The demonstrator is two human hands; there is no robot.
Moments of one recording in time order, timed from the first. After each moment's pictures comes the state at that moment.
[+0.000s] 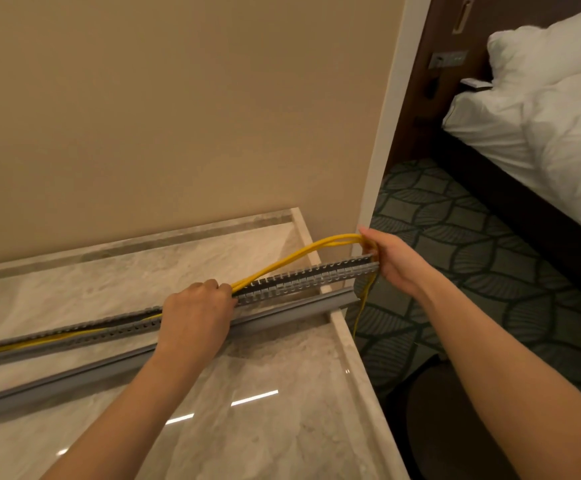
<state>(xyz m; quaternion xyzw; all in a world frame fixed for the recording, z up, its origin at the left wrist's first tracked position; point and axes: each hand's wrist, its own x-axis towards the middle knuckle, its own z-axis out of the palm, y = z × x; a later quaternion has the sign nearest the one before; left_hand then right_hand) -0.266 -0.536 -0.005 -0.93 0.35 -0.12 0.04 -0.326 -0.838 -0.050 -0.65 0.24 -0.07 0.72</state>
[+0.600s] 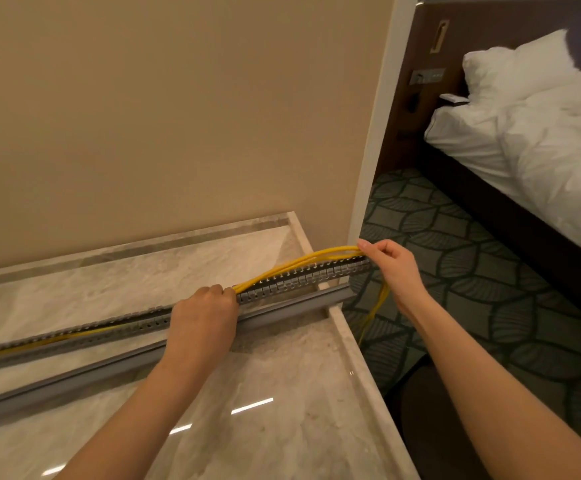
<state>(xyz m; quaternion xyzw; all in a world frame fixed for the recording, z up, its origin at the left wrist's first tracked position) -0.273 -0.530 -0.010 -0.93 0.35 -0.08 0.05 -0.362 -0.804 -0.047 -0.71 0.29 -0.26 0.59</state>
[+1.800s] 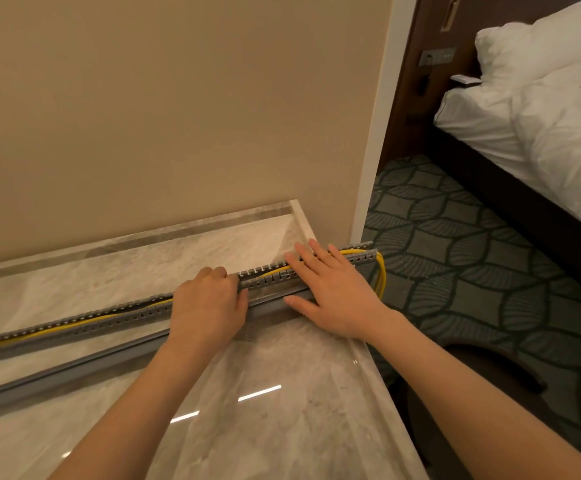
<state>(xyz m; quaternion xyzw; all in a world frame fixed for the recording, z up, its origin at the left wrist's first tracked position) -0.267 -0.537 -0.012 -0.94 0.34 -0.09 -0.02 -0.354 -0.720 -0.041 -1.00 0.01 -0.06 0.07</state>
